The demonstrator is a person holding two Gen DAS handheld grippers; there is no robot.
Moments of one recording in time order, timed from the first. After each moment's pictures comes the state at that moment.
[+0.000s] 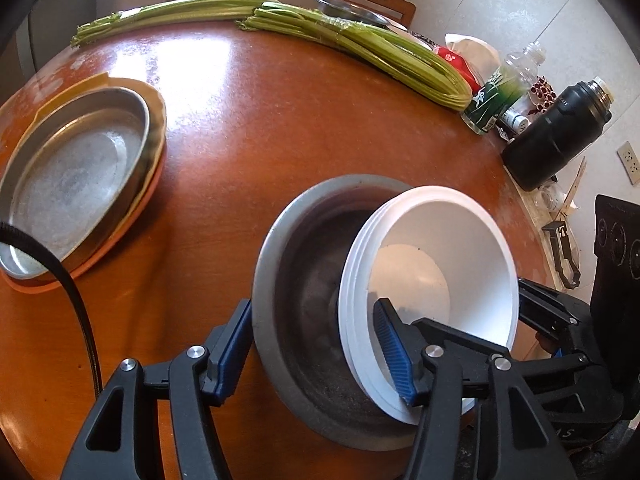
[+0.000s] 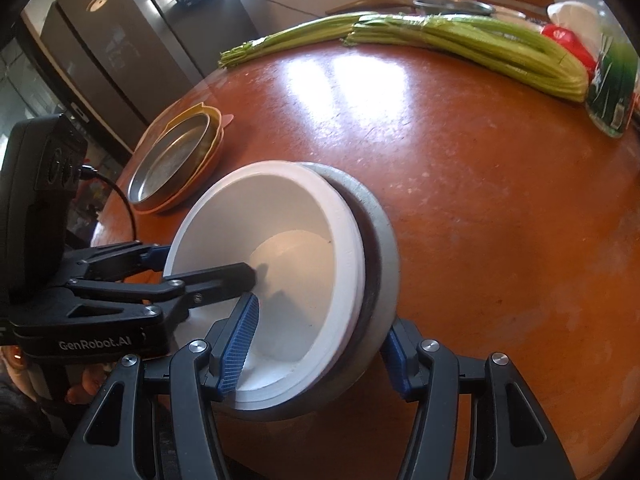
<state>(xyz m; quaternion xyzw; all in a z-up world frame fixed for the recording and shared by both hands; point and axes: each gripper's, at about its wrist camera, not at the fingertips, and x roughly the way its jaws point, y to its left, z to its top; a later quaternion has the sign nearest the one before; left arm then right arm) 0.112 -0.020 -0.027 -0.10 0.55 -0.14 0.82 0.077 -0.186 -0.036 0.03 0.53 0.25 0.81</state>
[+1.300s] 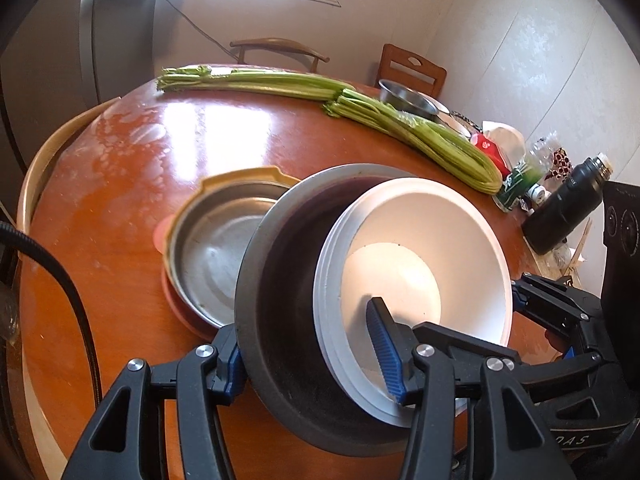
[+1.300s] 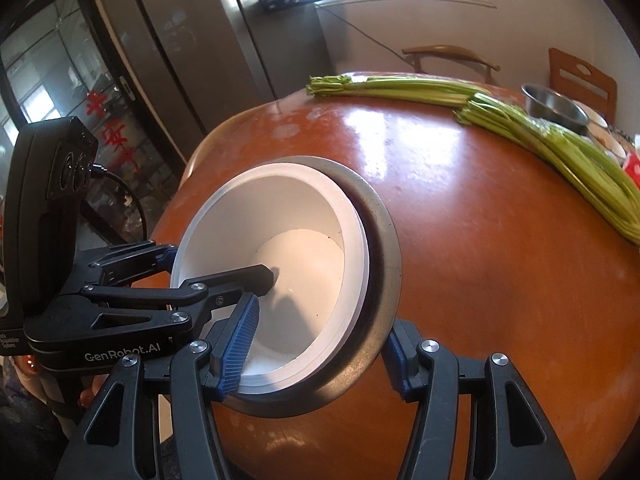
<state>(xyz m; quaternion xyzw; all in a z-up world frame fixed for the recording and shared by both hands) 0.102 0.105 0.041 -0.11 0.47 -0.08 0.87 0.095 -0.042 0.035 -0.04 0.46 0.32 0.82</state>
